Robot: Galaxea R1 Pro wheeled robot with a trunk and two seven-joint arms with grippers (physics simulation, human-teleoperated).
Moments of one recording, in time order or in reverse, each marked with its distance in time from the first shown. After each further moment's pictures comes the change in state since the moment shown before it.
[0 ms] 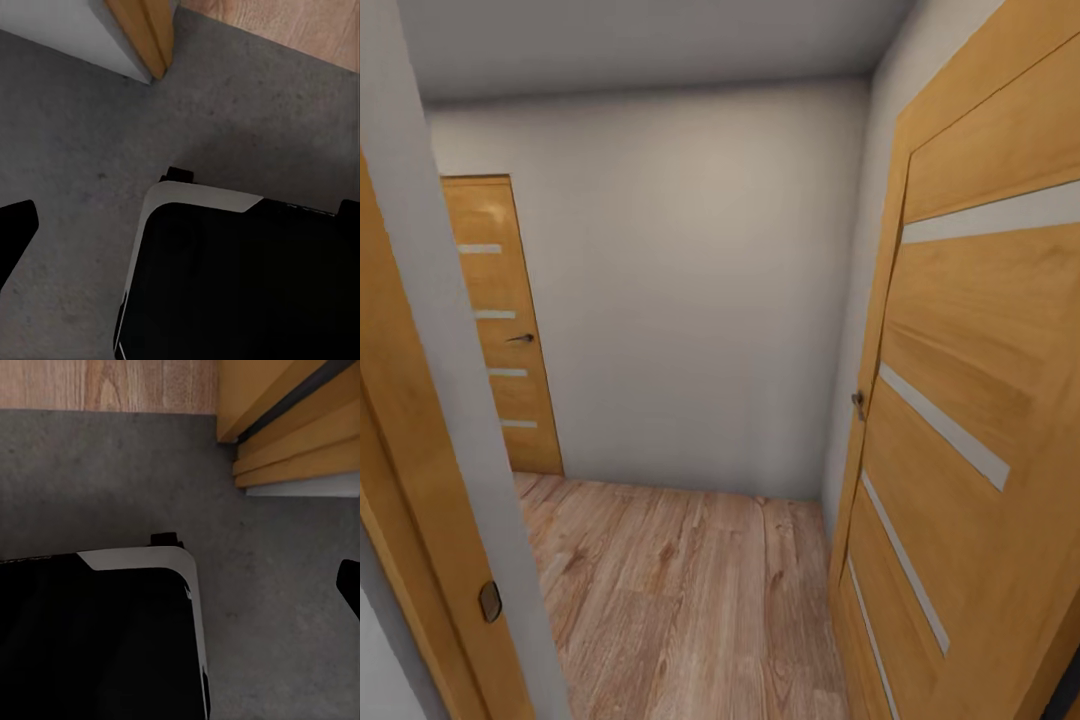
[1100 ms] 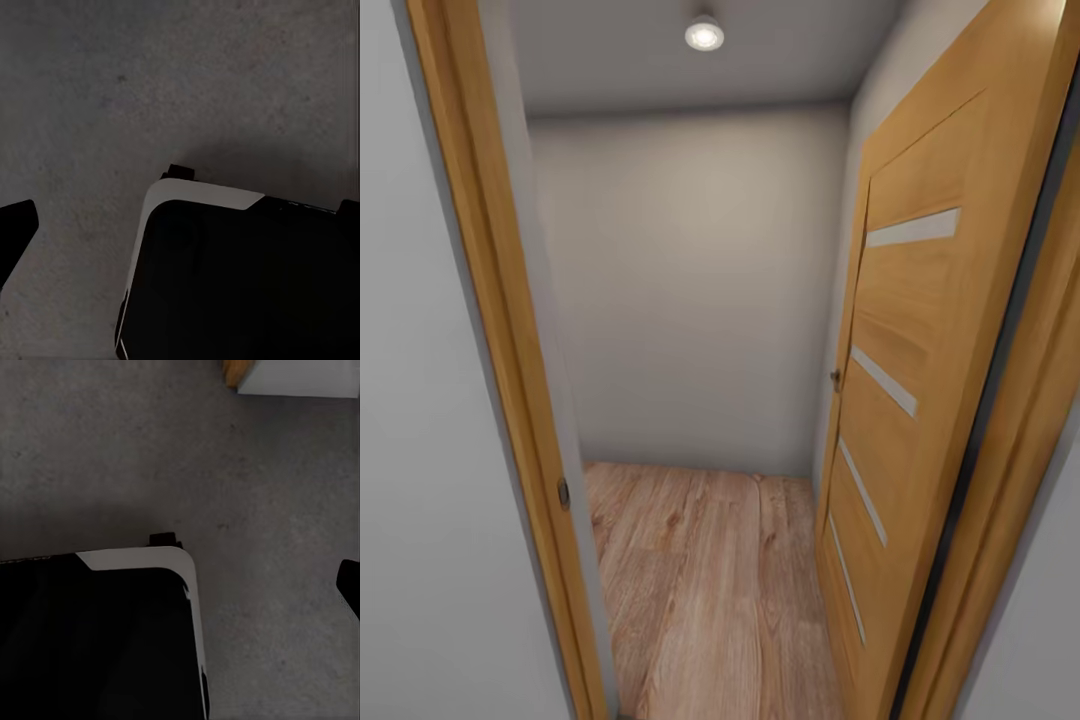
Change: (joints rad) left arm 0.000 0.002 0.000 0.000 0.001 0.008 0.000; right arm 0.000 -0.002 -0.001 0.000 0.000 0.000 0.000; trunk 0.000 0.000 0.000
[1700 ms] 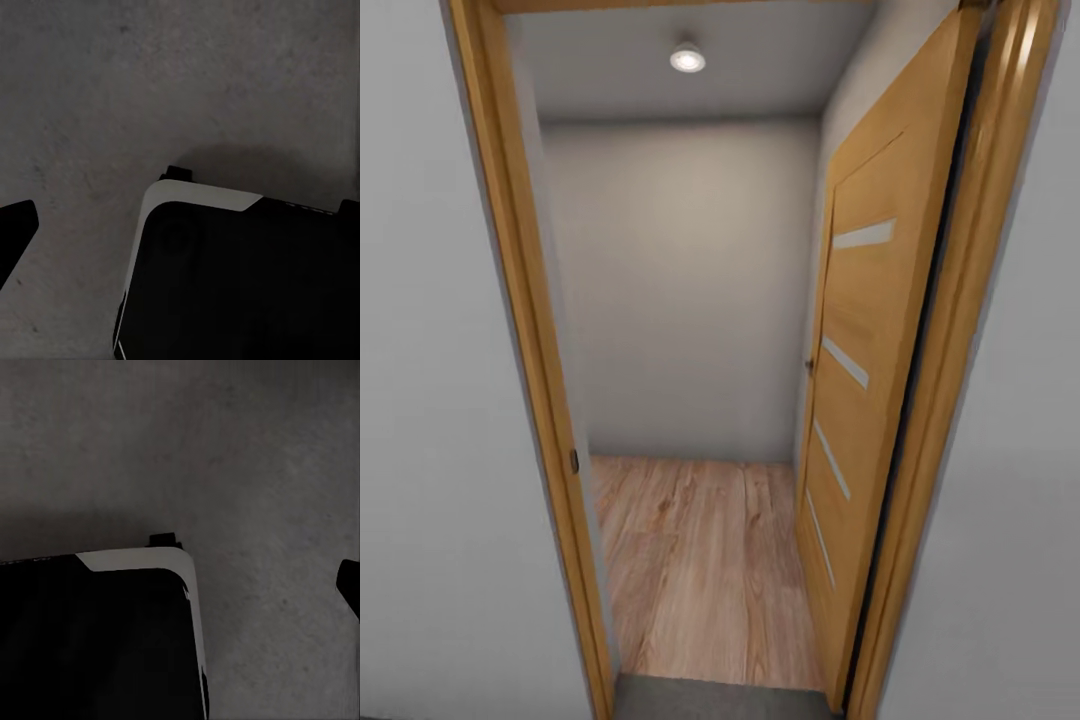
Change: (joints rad) left arm 0.000 -0.003 0.000 0.000 -0.001 -0.005 0.000; right arm 0.000 -0.001 -0.002 0.000 -0.001 -0.001 0.000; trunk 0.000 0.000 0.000
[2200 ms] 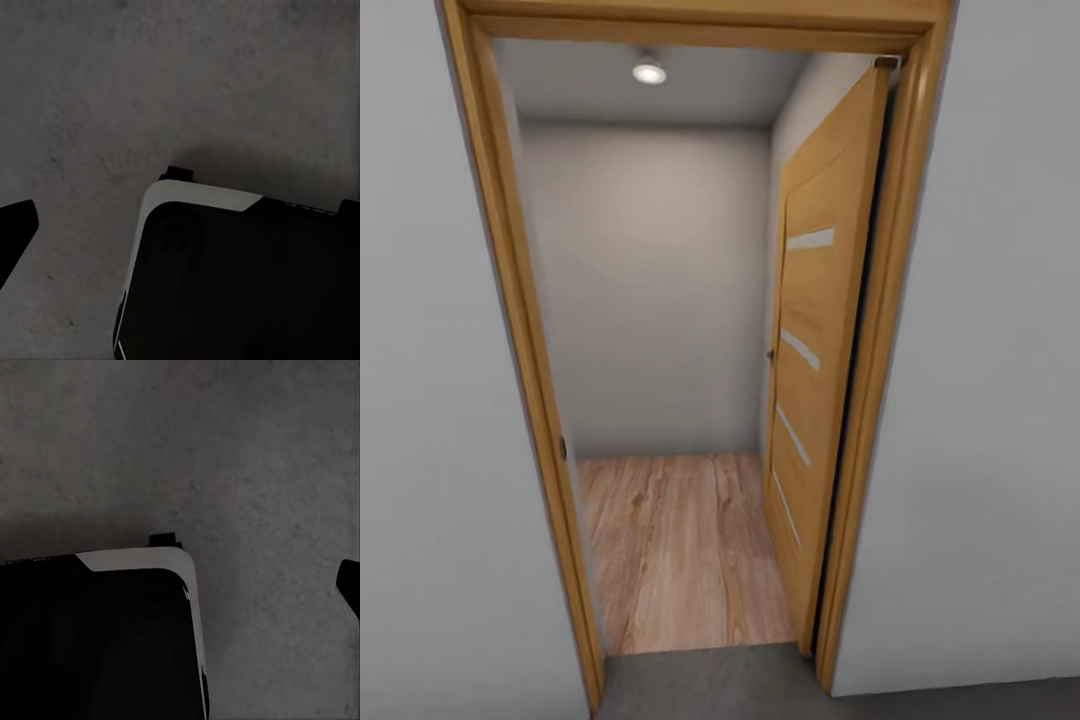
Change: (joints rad) left arm 0.000 0.000 0.000 0.000 0.000 0.000 0.000; right arm 0.000 0.000 0.000 0.000 0.000 0.000 0.000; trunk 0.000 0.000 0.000
